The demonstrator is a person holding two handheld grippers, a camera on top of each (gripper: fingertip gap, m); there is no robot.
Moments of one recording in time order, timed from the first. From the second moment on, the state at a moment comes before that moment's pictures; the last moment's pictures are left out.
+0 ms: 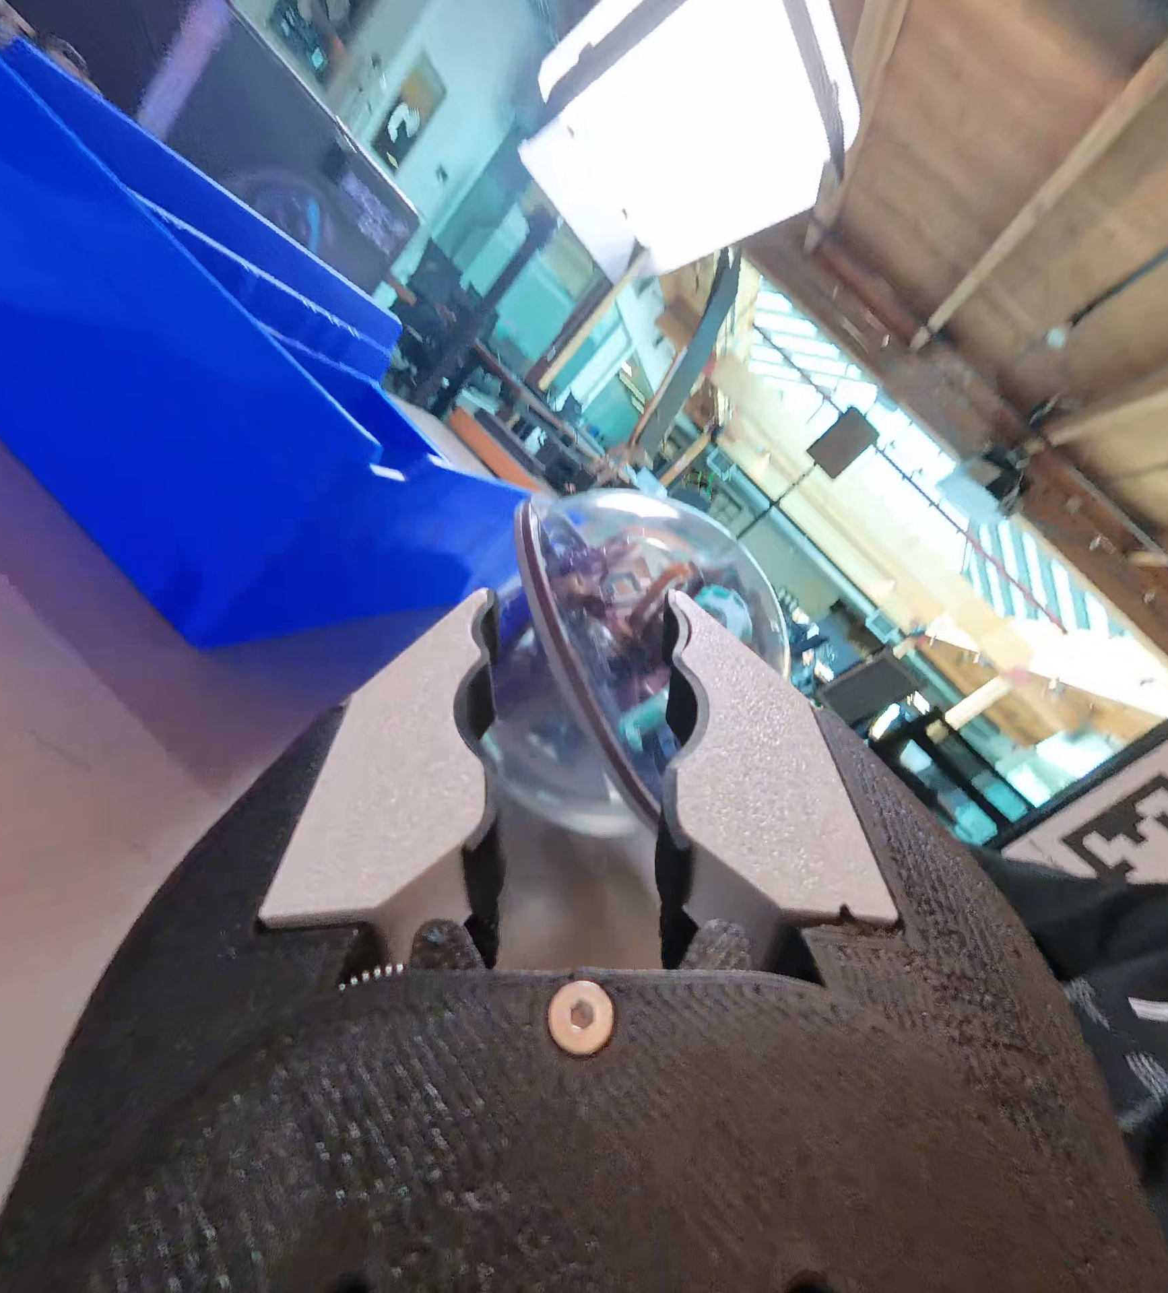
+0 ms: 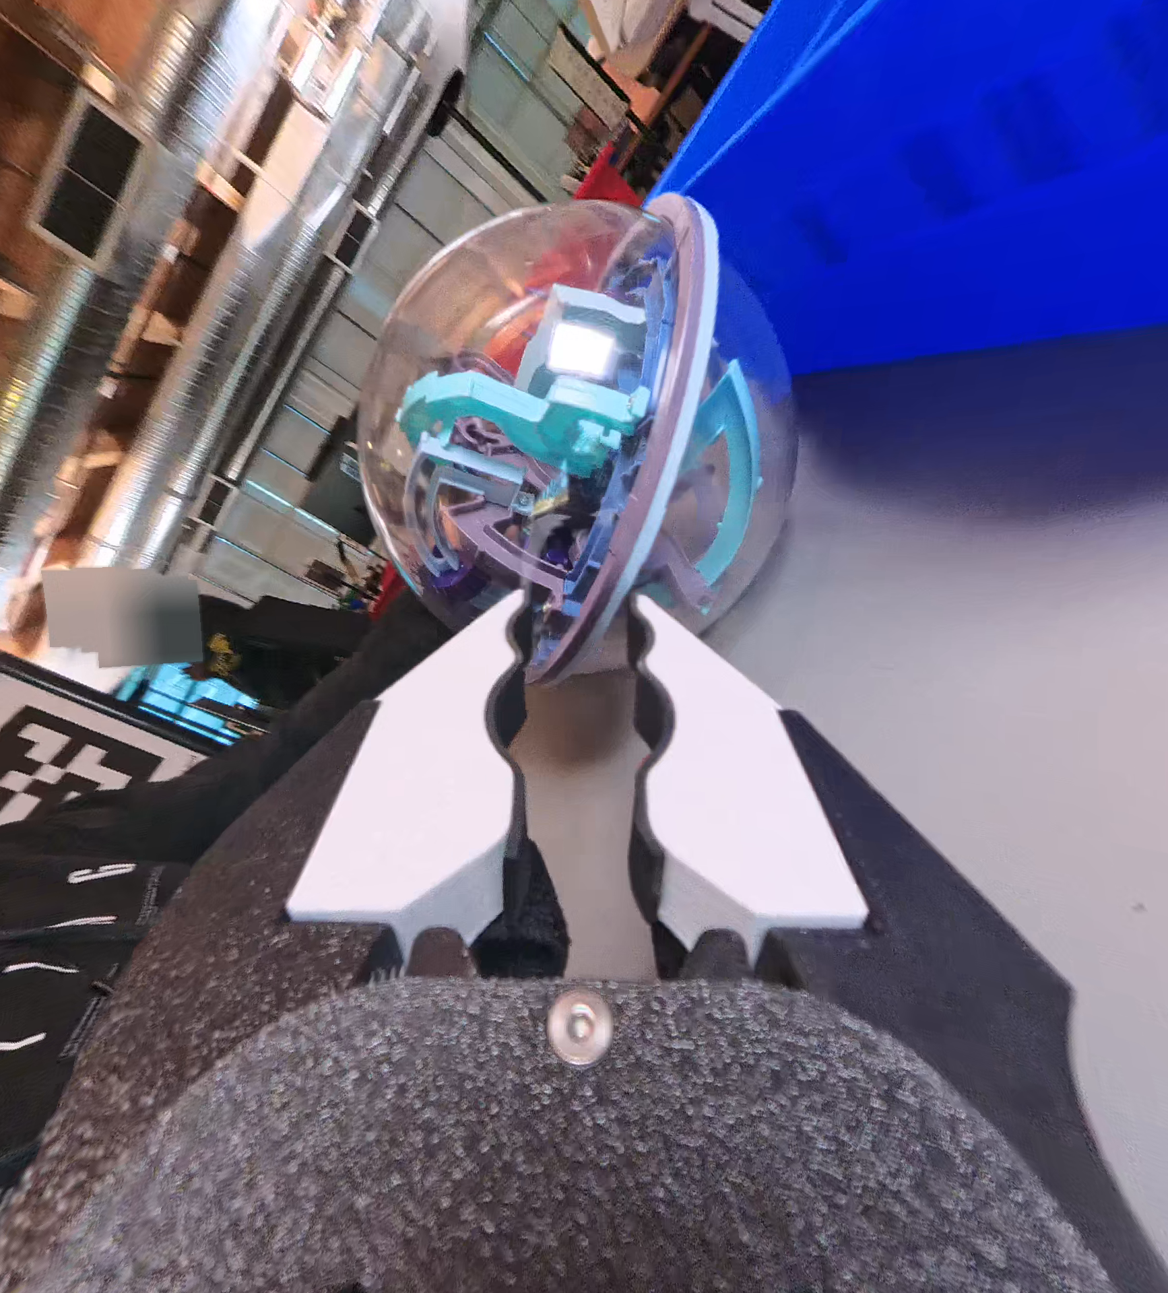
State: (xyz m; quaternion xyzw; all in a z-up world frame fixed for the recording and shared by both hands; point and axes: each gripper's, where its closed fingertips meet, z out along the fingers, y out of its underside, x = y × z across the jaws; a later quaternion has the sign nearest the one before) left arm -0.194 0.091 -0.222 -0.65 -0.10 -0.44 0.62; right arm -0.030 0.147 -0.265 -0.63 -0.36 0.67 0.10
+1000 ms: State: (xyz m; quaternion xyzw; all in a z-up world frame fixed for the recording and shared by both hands) left arm -0.098 0.042 -0.258 -0.72 0.21 -0.44 0.50; right arm 0.015 0.123 -0.235 -0.41 -0.61 0.63 0.27
